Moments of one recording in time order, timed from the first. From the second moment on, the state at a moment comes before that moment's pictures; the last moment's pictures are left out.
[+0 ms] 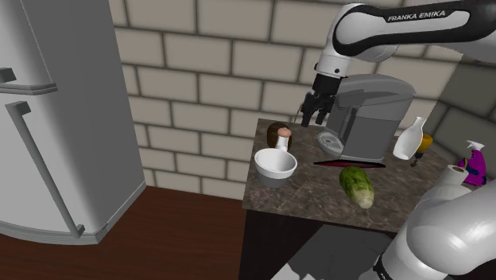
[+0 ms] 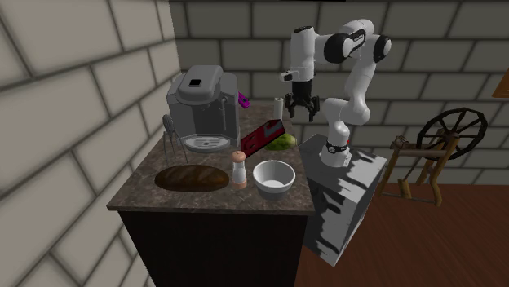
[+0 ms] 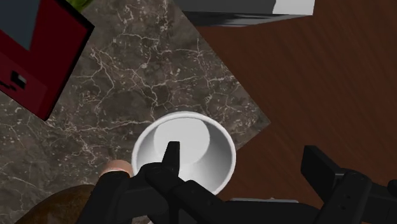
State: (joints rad) arm -0.04 -0.55 -0.11 -2.27 0.08 1.73 -0.14
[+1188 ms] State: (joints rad) arm -0.10 0.09 -0.29 -1.88 0.19 1.92 -0.46
